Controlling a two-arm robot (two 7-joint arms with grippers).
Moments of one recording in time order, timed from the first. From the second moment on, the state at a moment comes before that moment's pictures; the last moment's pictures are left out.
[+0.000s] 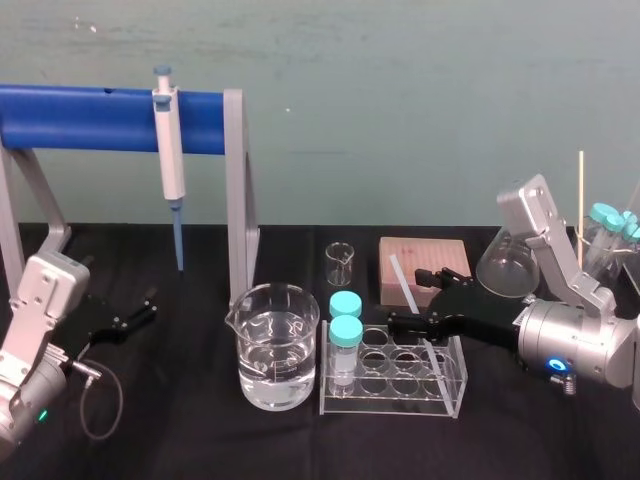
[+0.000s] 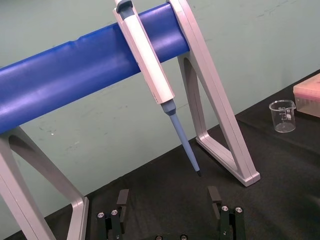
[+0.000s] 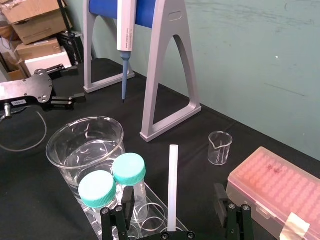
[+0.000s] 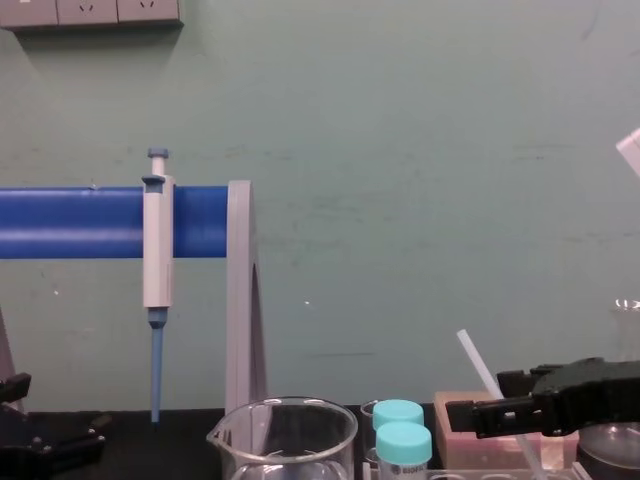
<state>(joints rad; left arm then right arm) -0.20 0.60 0.45 -1.41 -0.25 -0.12 0.03 0.41 0.59 -0.52 -1.47 0.55 0.29 0.49</state>
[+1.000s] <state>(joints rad) -0.20 0.60 0.45 -1.41 -0.25 -0.12 0.03 0.41 0.59 -0.52 -1.48 0.55 0.29 0.49</state>
